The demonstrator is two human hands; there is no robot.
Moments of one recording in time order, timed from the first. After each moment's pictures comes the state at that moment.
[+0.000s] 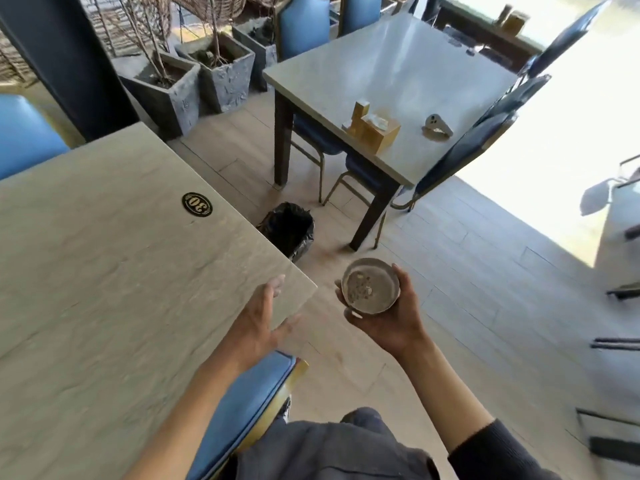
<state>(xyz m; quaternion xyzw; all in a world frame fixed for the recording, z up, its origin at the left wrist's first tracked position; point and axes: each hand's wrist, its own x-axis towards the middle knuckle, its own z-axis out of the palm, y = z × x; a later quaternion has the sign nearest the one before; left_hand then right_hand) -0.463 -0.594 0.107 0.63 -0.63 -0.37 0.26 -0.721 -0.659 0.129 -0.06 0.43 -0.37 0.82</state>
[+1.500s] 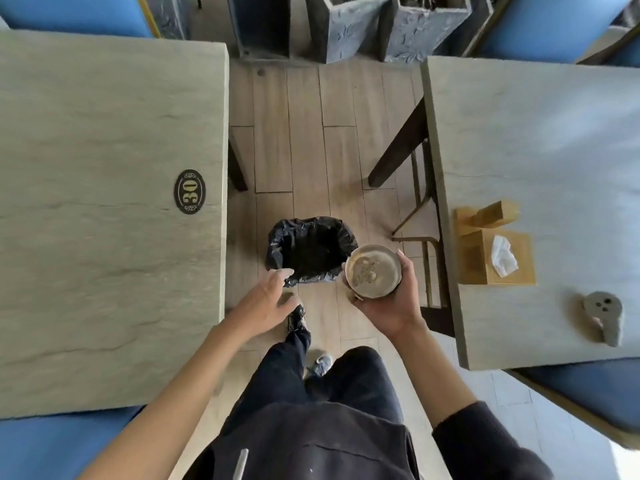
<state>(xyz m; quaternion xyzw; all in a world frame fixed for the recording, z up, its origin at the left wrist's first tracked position) -0.519 -0.974 -0.028 0.82 -0.36 -0.40 0.19 -0.676 -1.189 -0.007 -0.13 0.46 -0.05 0.88</state>
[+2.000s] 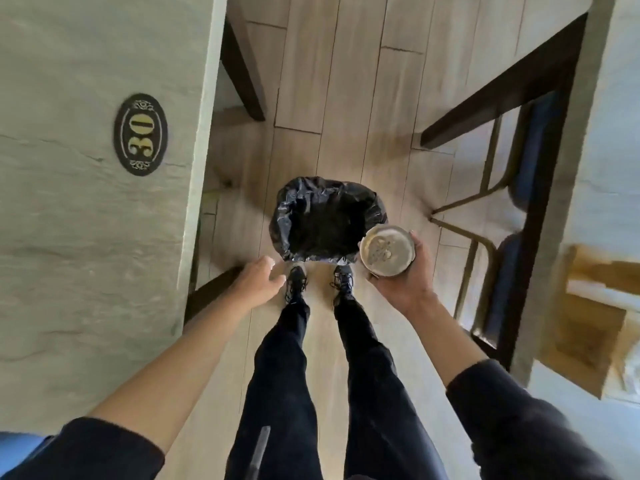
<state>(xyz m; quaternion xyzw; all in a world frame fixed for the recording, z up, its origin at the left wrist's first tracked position) -0.472 -1.016 -0.248 0.84 -0.09 -0.51 0.13 -0.596 -1.282 -0.223 -0.18 0.57 0.05 0.80</state>
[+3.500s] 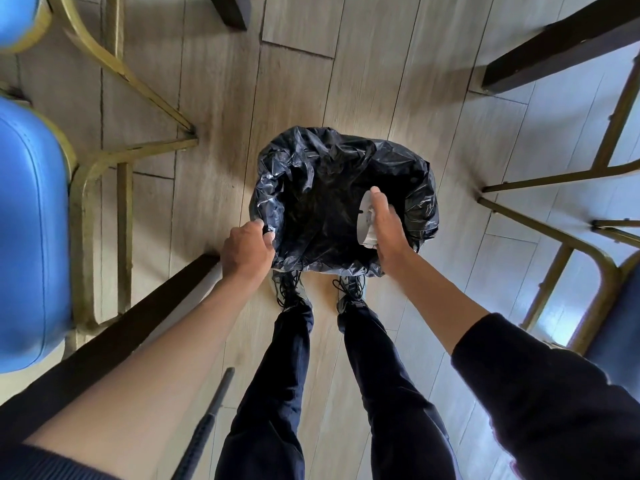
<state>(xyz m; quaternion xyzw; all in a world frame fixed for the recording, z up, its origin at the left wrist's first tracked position) -0.448 -1.054 -0.499 0.93 -0.02 -0.36 0.10 -0.530 -1.277 -0.546 -0.48 0.58 0.24 0.62</state>
